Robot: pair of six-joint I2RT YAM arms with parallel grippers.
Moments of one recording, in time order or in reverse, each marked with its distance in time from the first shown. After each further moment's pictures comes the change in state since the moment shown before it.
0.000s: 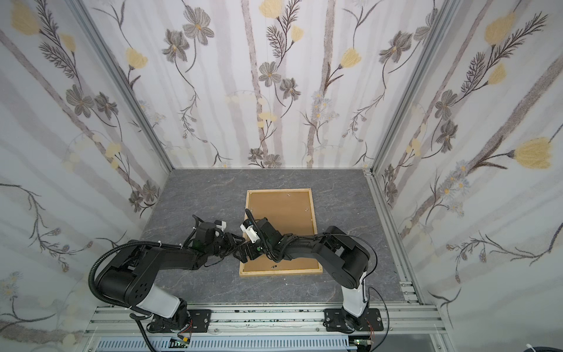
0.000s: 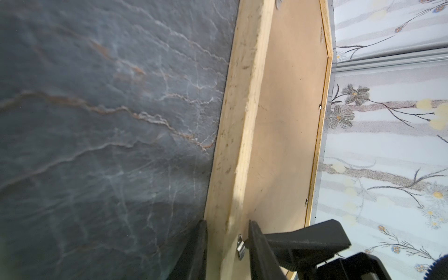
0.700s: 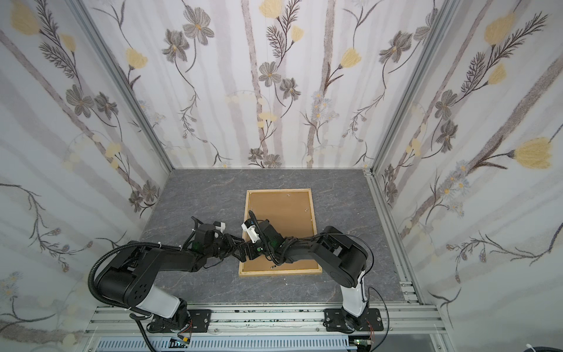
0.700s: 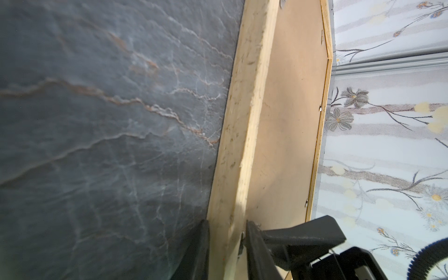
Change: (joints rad) left arm -0.002 -0.011 -0.026 0.029 -0.008 -0.013; right arm 0.000 0.013 -0.068 0.183 -0.006 0.089
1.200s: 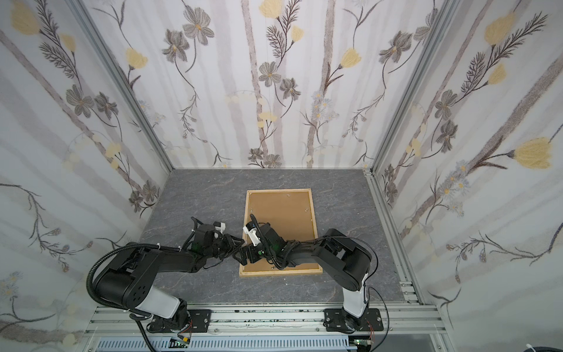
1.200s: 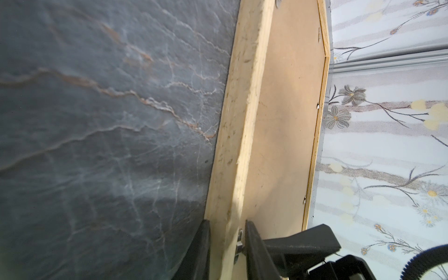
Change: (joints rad) left arm -0.001 -0.012 -0.007 0.000 0.008 -0.001; right arm 0.019 -0.043 -0.050 0.000 0.038 0.014
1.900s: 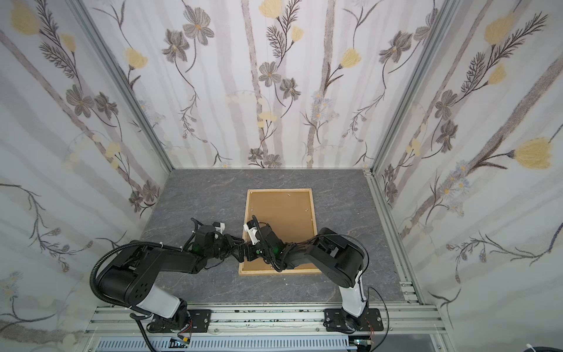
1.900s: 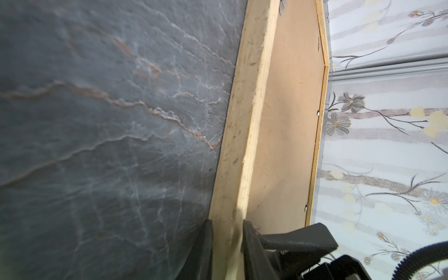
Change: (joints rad) left arm -0.014 0.030 -0.019 0.074 -0.039 -0.030; right arm 0.019 0.071 -0.020 0.211 0.071 0.108
